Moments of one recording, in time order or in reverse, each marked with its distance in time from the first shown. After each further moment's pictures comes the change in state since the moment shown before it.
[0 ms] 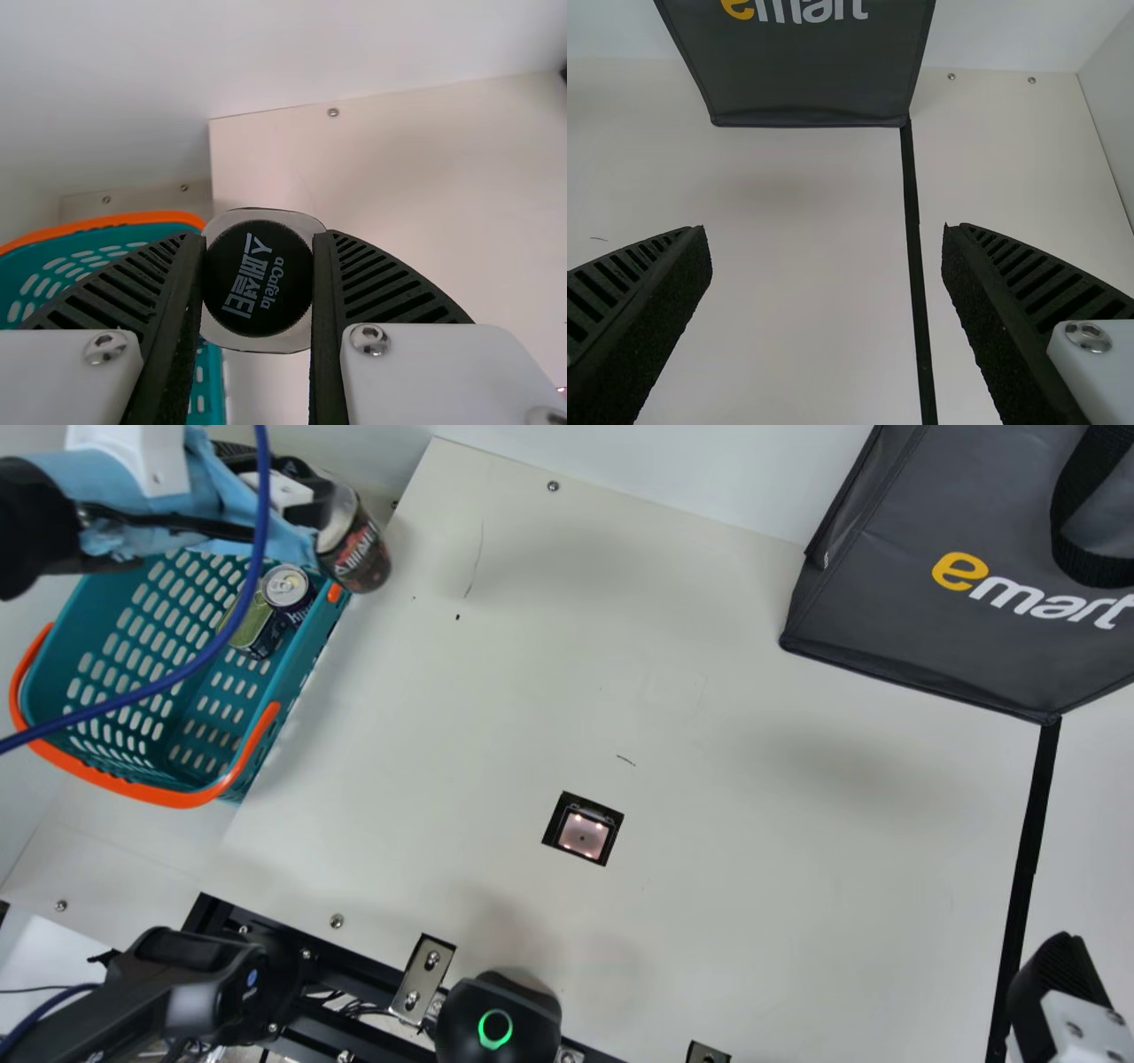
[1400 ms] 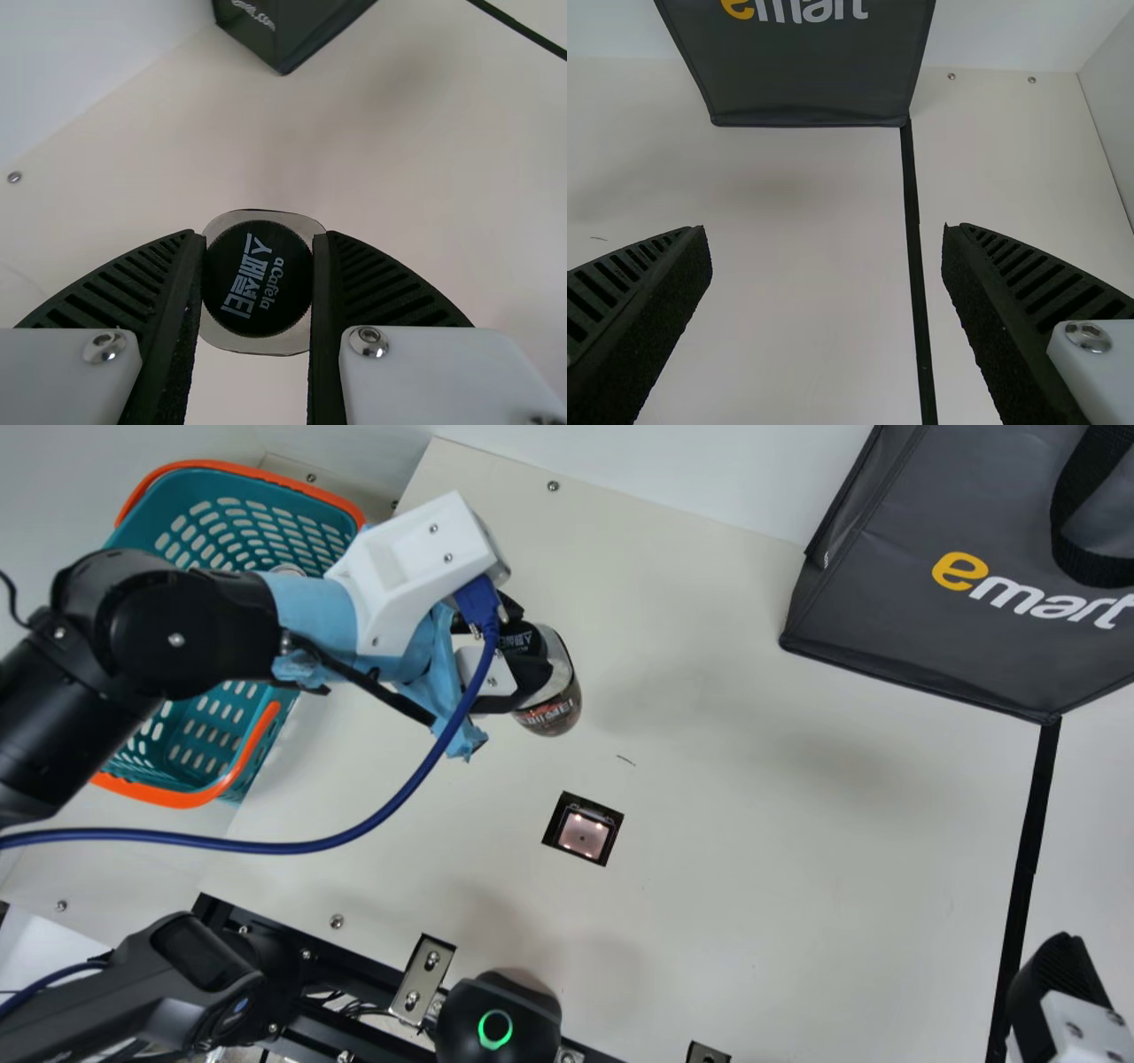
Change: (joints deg) left arm -22.5 1.5 5.5 -16.5 2.1 20.5; right arm 0.0 0.0 0.0 0.0 0.0 0.0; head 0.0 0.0
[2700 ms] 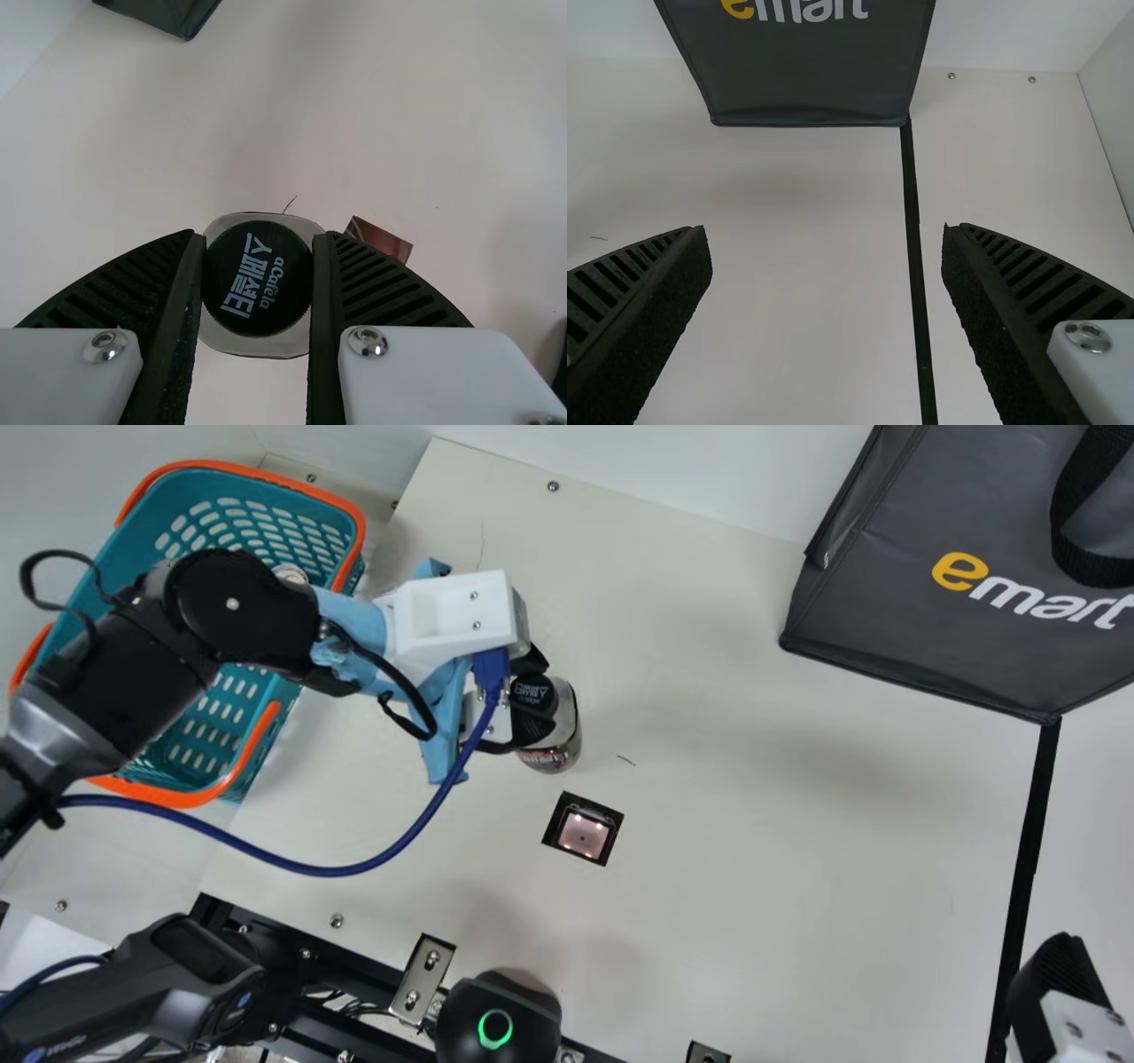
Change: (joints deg) left arm 3.3 4.9 6.6 -11.3 2.1 27.2; right arm 0.0 0.0 0.0 0.0 0.1 0.0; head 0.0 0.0
